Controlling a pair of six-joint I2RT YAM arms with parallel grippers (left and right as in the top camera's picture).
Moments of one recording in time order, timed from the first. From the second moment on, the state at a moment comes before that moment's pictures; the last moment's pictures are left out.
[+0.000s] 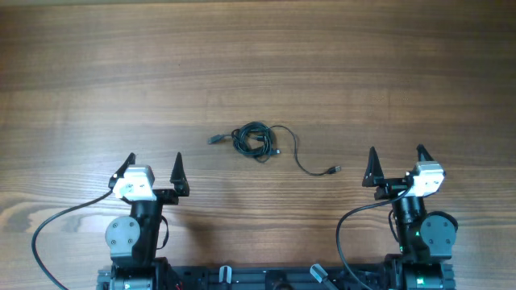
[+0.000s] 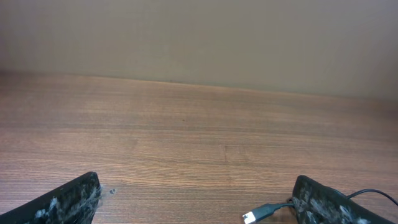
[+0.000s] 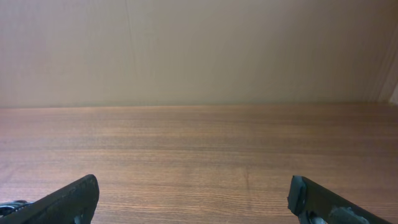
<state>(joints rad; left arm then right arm) 0.04 0.03 0.01 -0.07 0.08 -0.09 -0.02 0.02 0.01 0.00 -0.07 0.04</state>
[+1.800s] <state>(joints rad) 0.05 0.97 0.69 -0.42 0.60 -0.31 -0.02 0.02 0.01 0.00 -0.07 0.04</state>
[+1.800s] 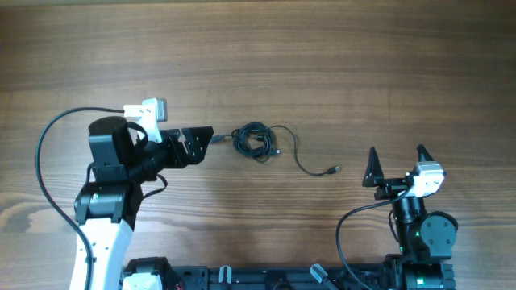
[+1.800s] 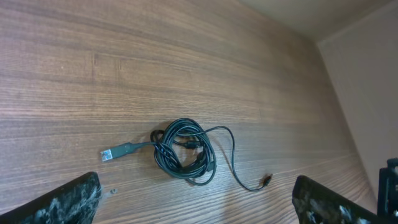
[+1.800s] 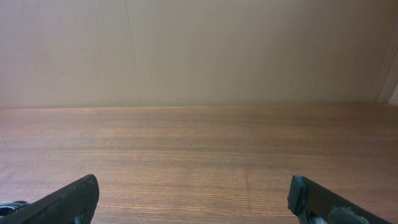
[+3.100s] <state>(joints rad) -0.56 1.66 0.70 -0.02 -0.03 -1.46 -0.02 0.02 0.01 0.00 -0.07 0.04</state>
